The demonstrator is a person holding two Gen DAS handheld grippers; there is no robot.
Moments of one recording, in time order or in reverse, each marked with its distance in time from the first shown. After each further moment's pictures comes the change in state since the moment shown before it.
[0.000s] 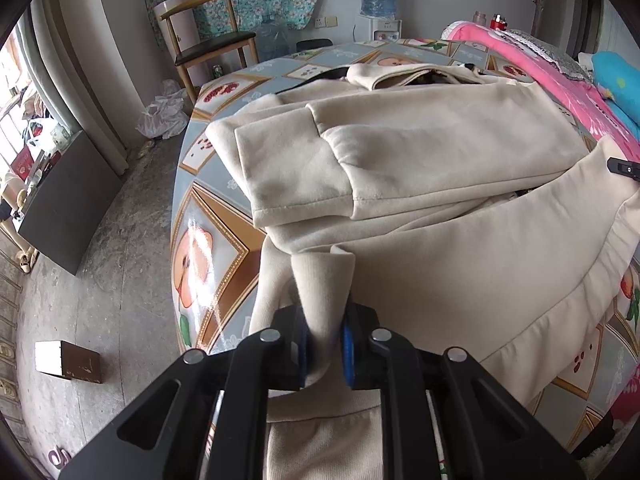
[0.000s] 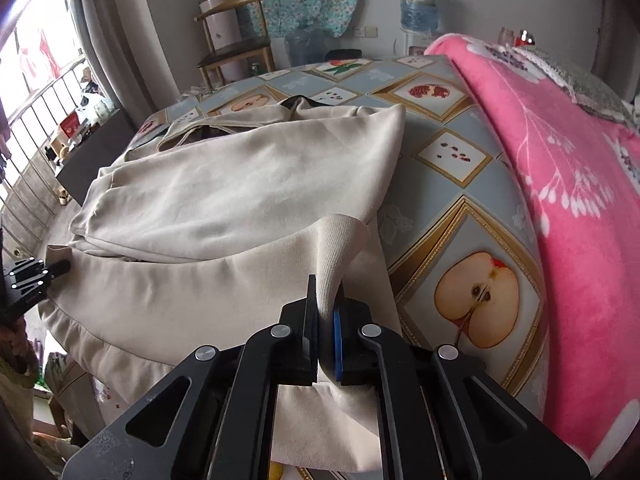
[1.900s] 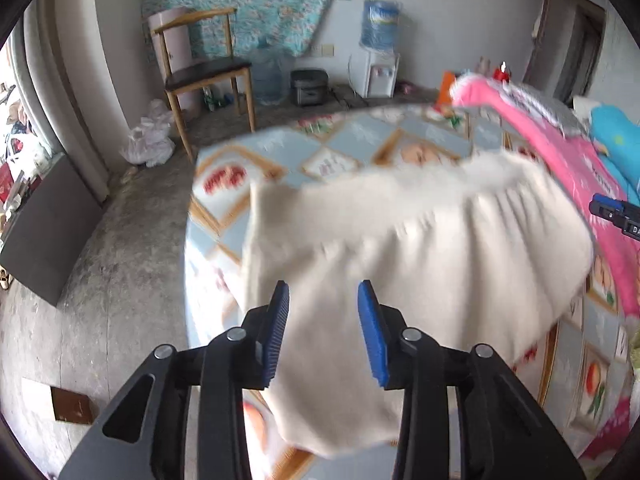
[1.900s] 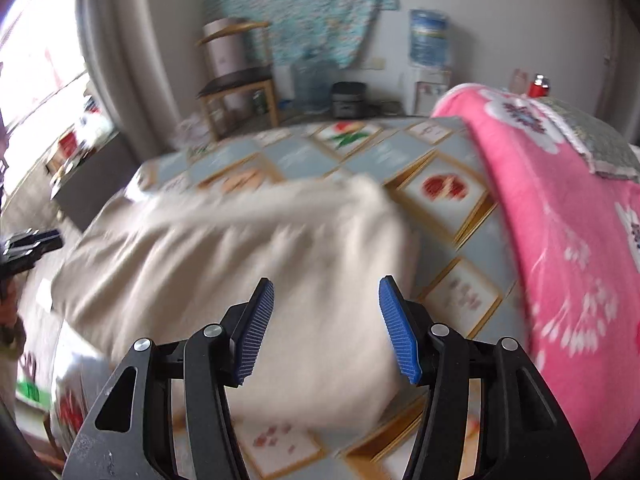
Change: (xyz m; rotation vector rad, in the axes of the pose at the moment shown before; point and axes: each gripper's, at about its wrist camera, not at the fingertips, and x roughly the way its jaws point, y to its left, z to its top) left arm 0.021 0.058 0.127 -0.045 -0.040 -0.100; right arm 0.026 -0.002 0.096 -0.048 -0.065 0.023
